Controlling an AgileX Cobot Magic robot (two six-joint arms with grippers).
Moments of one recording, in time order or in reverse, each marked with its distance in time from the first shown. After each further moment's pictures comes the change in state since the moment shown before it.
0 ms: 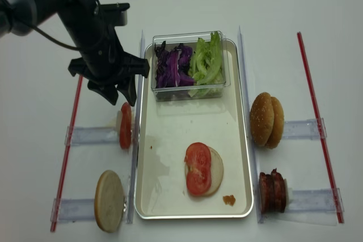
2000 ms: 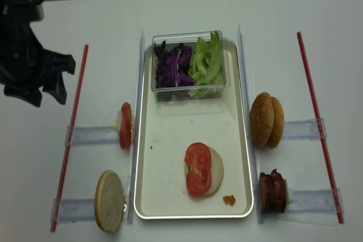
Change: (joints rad) left arm 0.315 -0.236 0.161 0.141 0.009 0.040; right arm 0.000 0.000 0.000 0.000 0.000 0.000
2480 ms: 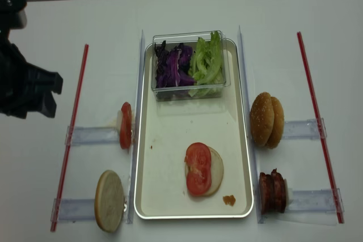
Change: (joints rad) left arm 0.000 -0.257 0.143 0.000 0.005 0.042; right arm 0.000 0.000 0.000 0.000 0.000 -0.005
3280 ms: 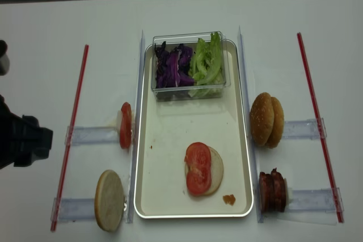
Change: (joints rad) left arm 0.000 -0.326 0.209 -0.037 -0.007 0.030; right arm 0.000 0.000 0.000 0.000 0.000 0.003
